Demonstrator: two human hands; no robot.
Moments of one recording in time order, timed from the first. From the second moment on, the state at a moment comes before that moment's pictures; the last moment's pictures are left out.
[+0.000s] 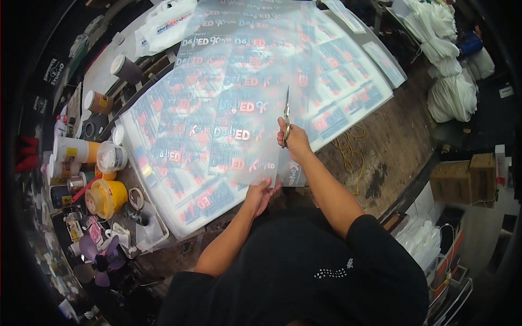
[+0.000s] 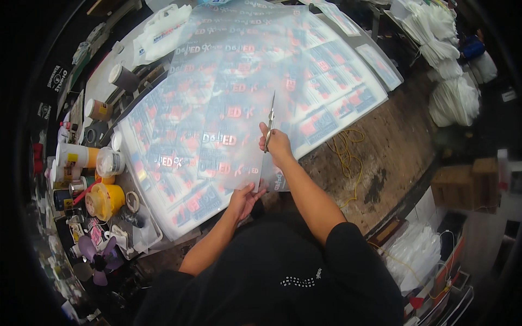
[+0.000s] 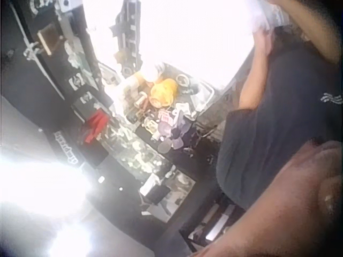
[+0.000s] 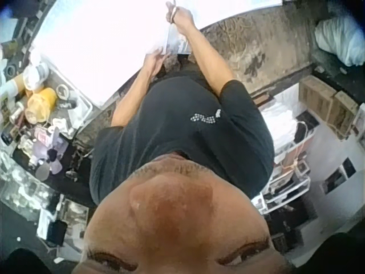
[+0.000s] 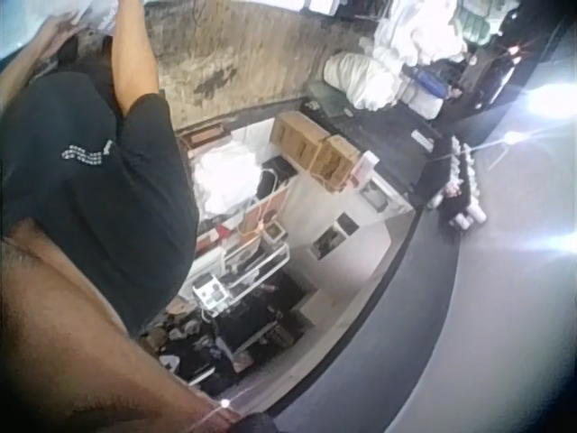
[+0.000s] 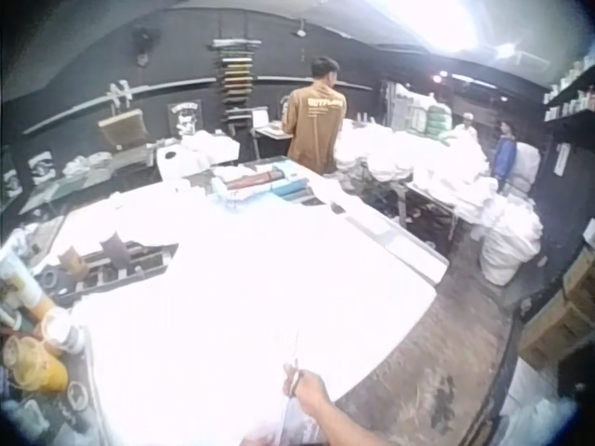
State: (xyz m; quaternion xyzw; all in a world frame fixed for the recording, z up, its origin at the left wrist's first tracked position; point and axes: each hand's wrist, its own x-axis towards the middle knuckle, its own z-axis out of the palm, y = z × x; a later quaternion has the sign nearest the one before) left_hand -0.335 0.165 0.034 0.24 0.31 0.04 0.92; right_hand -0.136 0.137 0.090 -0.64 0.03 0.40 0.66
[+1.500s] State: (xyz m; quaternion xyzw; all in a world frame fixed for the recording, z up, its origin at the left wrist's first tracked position) left_hand -0.435 0.179 0.070 0.24 0.42 0.10 0.87; right_hand 0.045 0.234 0.070 -0.57 0.07 0.35 0.74
